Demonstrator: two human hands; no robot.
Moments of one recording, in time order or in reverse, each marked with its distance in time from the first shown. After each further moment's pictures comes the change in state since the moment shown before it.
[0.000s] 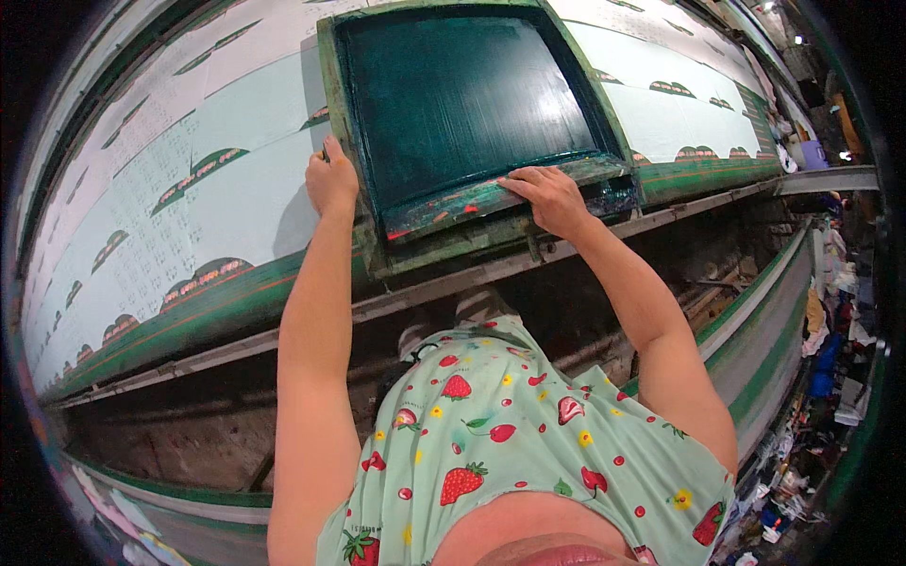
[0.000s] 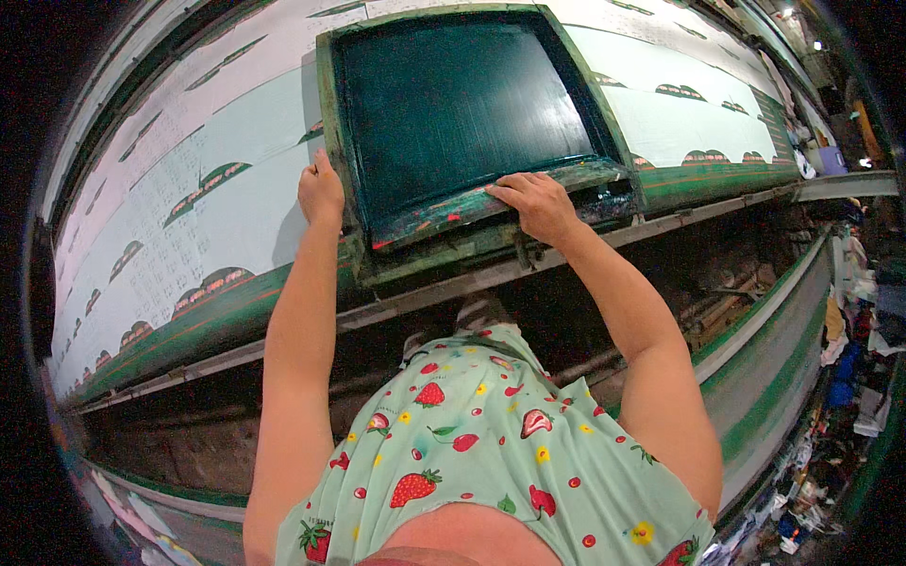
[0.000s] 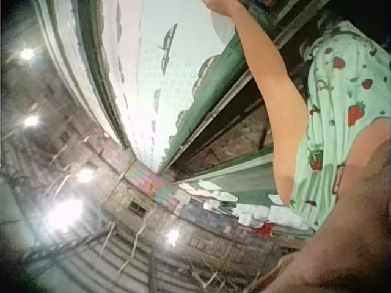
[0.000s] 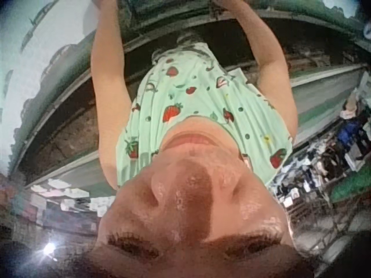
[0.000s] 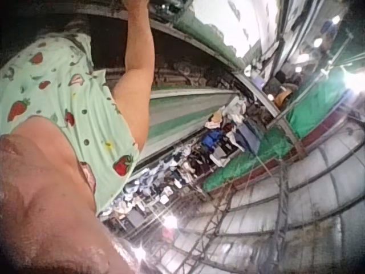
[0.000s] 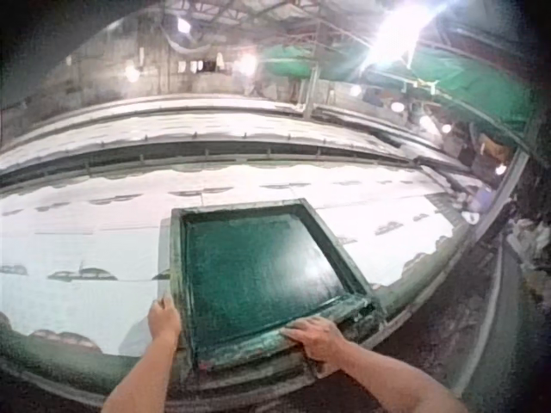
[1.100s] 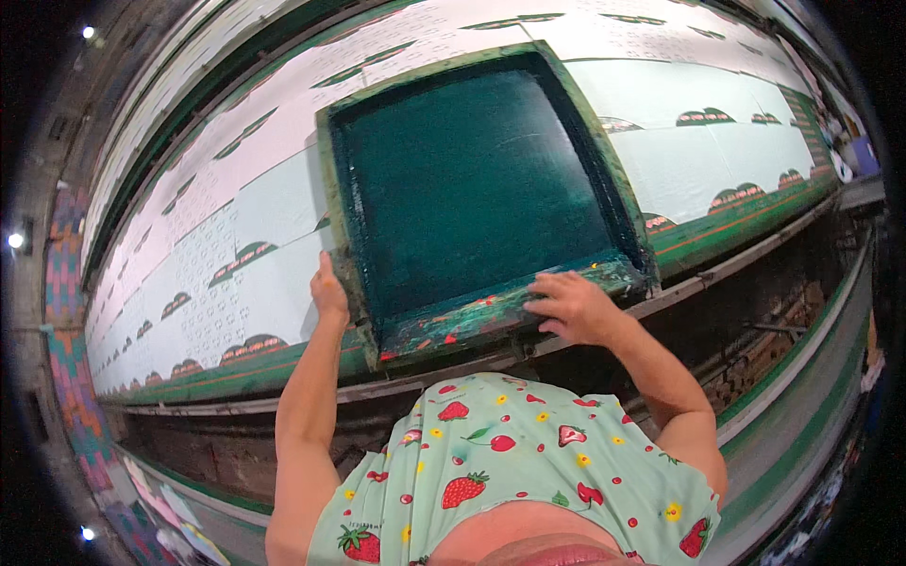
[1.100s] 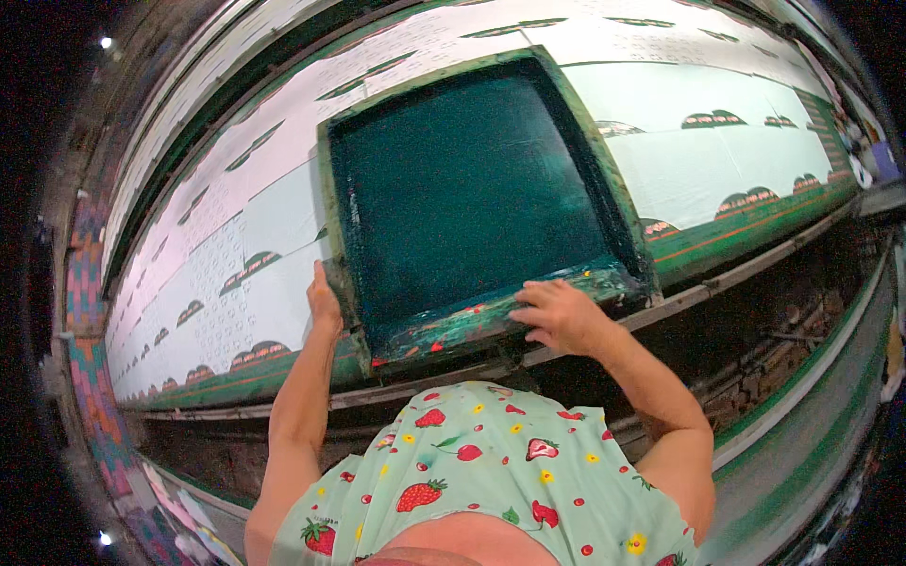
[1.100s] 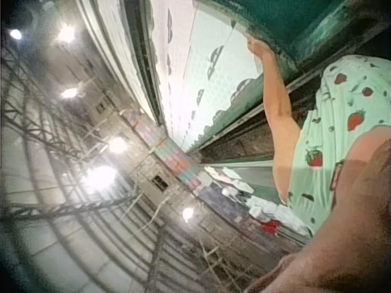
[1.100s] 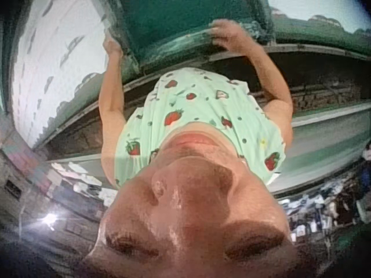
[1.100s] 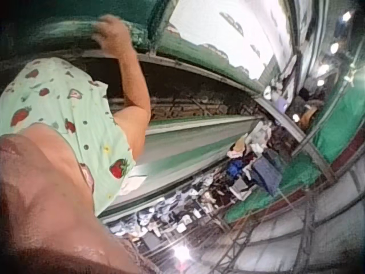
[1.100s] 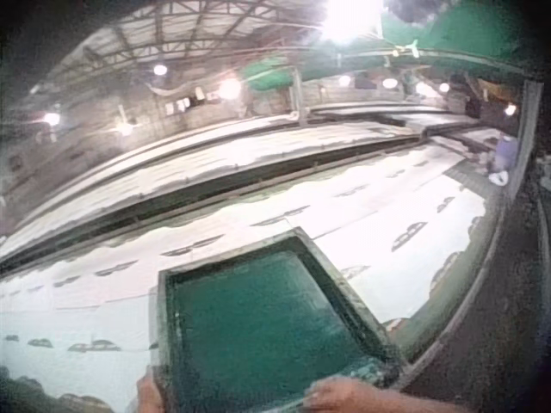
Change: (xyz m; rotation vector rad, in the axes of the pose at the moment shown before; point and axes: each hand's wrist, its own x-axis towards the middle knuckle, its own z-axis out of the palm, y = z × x) left_hand 0.029 -0.088 -0.017 -0.429 -0.073 -0.088; right_hand -0.052 0.059 -0.056 0.452 -0.151 -0.072
